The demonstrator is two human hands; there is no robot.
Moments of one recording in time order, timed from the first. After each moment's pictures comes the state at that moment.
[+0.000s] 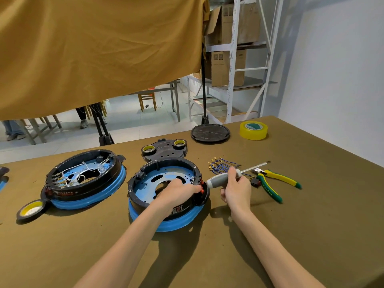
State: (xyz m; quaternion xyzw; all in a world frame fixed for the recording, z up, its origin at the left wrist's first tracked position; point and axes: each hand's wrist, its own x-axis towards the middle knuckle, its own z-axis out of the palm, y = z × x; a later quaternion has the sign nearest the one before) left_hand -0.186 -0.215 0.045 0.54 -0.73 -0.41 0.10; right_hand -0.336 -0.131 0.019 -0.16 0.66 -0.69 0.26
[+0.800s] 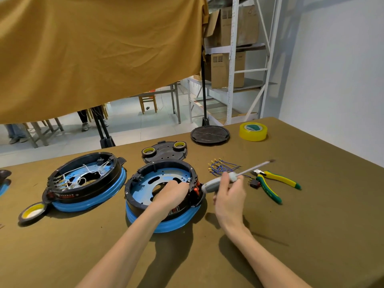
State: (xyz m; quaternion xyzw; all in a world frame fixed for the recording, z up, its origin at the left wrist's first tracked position) left_hand -0.181 -0.203 0.064 0.57 -0.70 -0.41 0.13; right_hand -0.304 -0.120 0.009 -0.31 0.61 -0.71 0.12
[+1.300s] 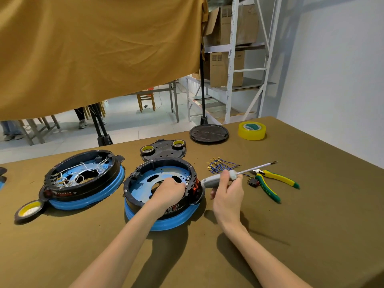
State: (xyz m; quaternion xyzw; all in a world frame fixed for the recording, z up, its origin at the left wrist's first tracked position) left_hand -0.177 -0.214 0.053 0.56 -0.72 -0.39 0.14; right_hand -0.301 -0.124 0.006 -0.30 0.60 -0.73 0.13
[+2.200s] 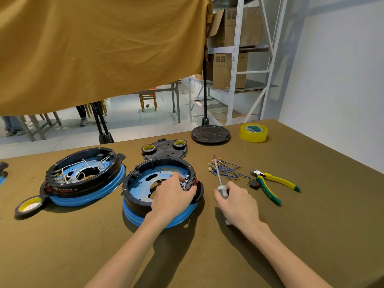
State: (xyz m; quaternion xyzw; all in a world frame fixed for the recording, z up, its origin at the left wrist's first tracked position) left_hand -0.179 -0.209 0.030 0.53 -0.80 -0.17 0.22; right_hand -0.344 -0.105 0.004 -0.45 0.85 -0.27 0.02
